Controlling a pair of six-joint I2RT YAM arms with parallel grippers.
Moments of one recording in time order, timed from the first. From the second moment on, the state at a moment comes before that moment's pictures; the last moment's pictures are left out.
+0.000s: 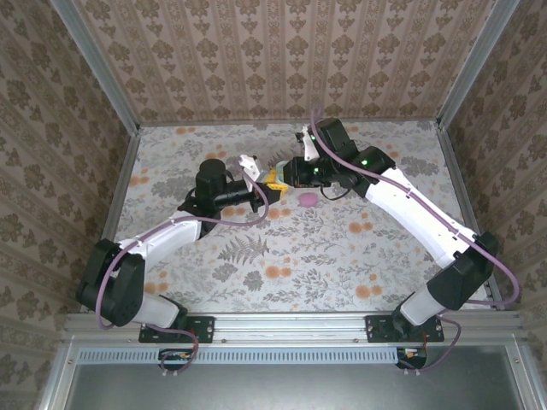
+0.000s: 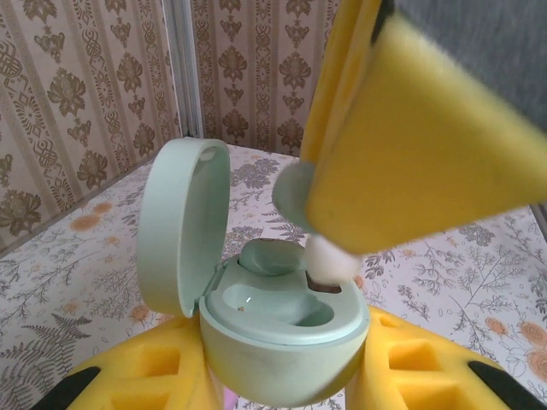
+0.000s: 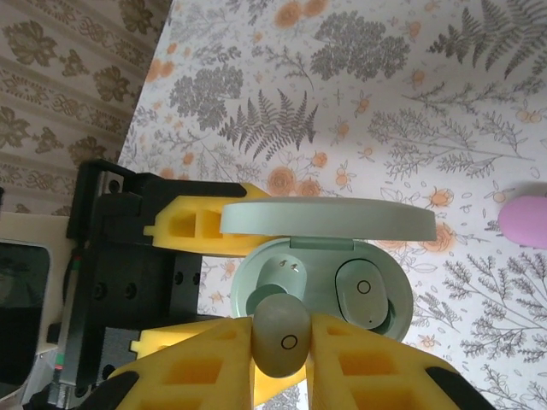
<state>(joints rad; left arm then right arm) -0.55 1.41 0.81 0.44 0.75 0.09 0.62 1.55 1.61 -0.82 -0.21 0.53</state>
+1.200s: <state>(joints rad) -0.56 1.41 0.82 0.42 0.76 0.10 0.64 1.60 1.67 -0.88 -0.17 0.50</state>
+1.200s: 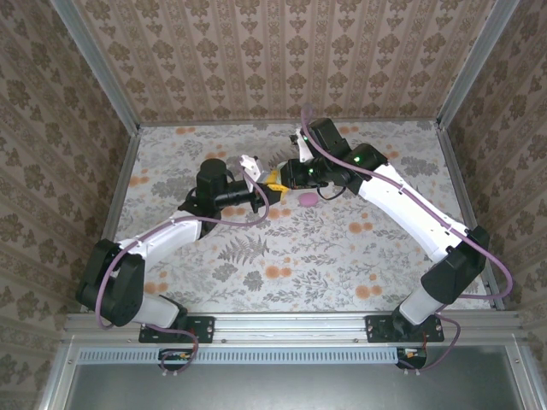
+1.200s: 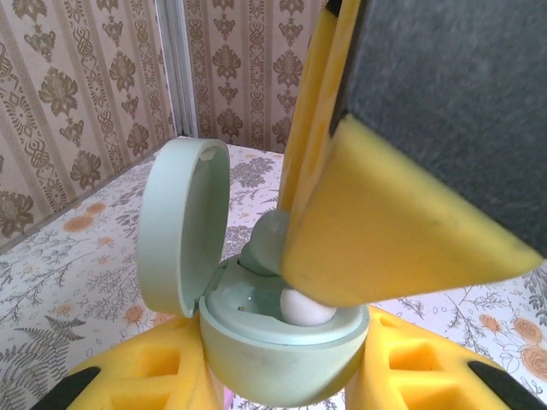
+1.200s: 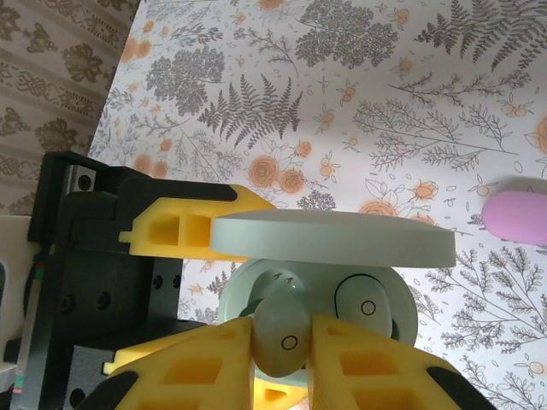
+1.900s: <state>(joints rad) -0.56 1.41 0.82 0.41 0.76 0.11 0.64 1.62 1.68 -0.88 -0.20 0.50</state>
